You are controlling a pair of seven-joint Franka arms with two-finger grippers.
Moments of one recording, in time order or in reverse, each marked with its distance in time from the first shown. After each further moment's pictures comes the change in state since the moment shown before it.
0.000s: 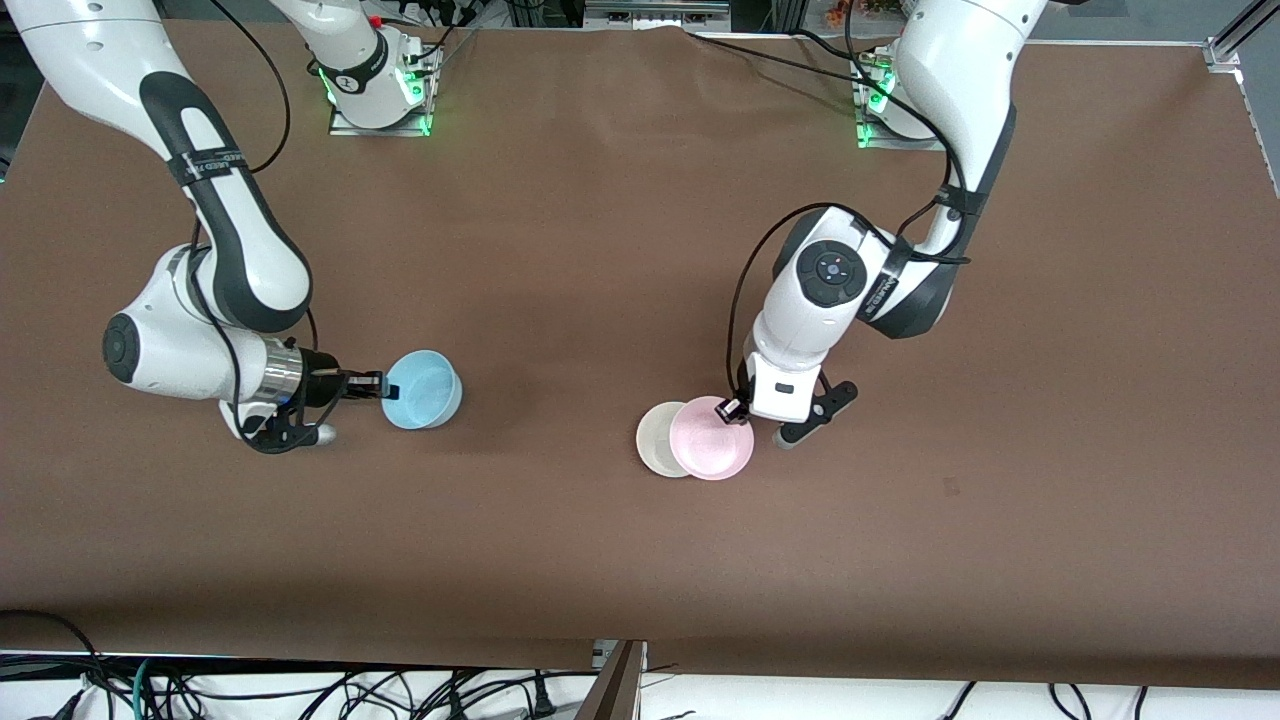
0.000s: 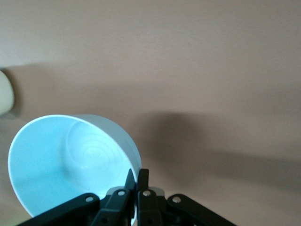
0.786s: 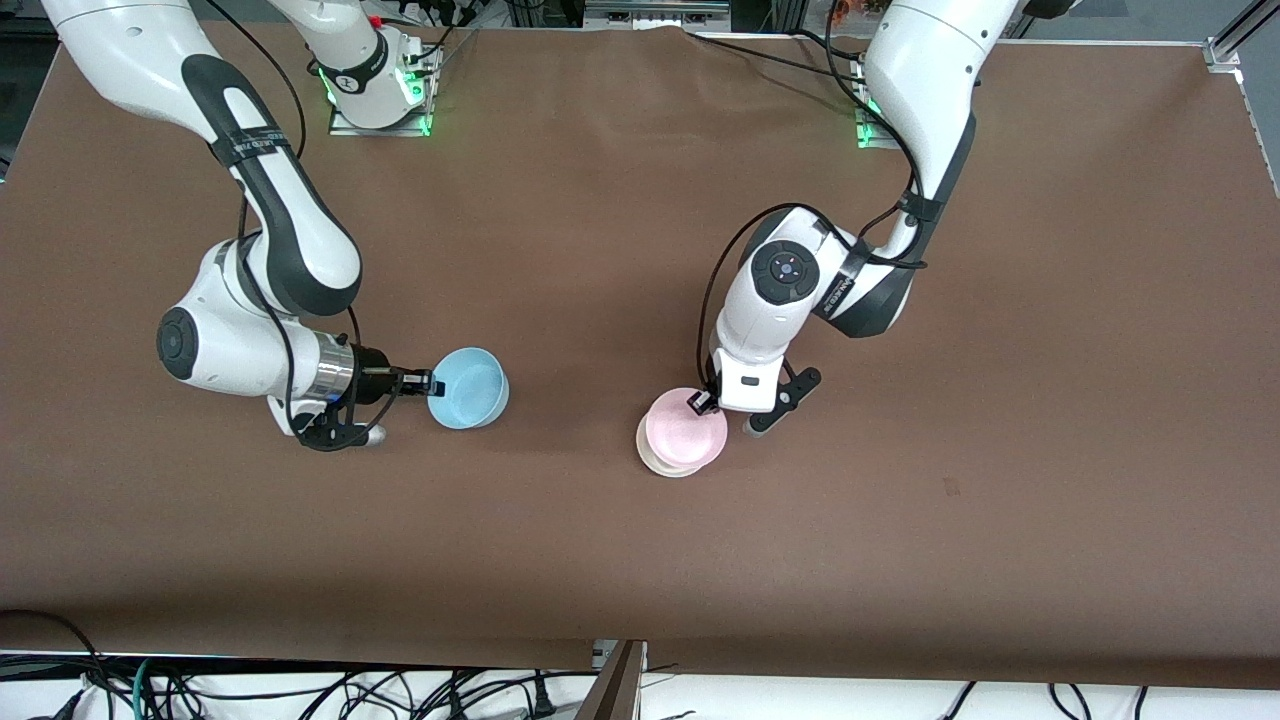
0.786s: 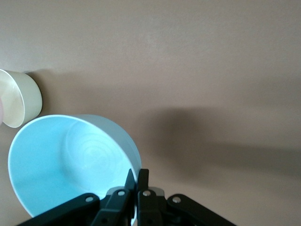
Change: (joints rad) left arm -0.053 0.054 0.003 0.042 0.000 -0.001 -0.132; right arm 0.081 0.004 0.021 0.037 -0.010 0.001 0.150
